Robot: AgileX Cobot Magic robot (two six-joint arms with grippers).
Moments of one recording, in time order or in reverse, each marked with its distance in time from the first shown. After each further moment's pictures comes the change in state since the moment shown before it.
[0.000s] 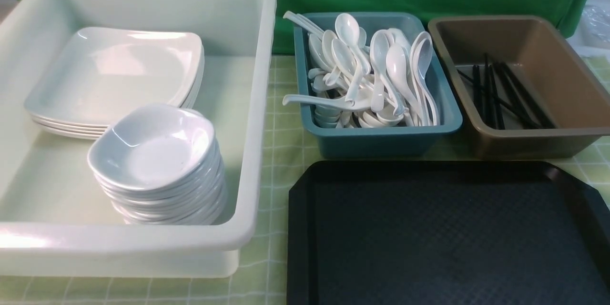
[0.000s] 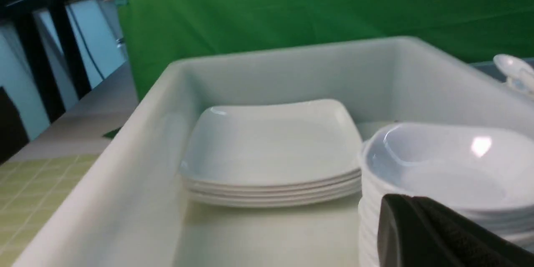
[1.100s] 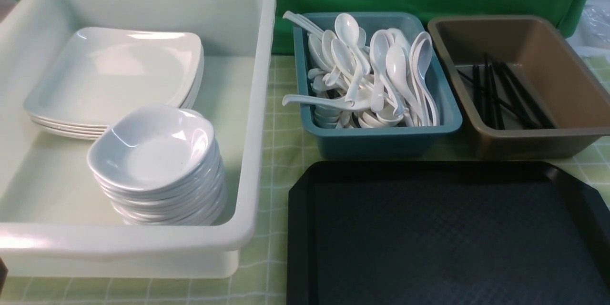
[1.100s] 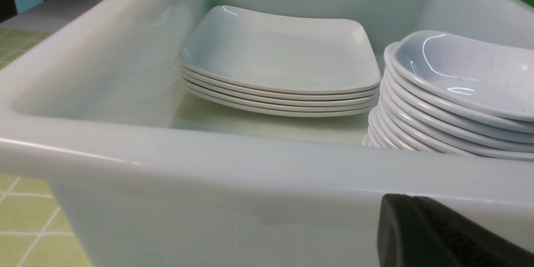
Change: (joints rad) right arm -0.001 0.000 0.000 0.000 -0.007 -0.001; left arm 0.066 -0.036 0.082 -0.108 0.088 -0.050
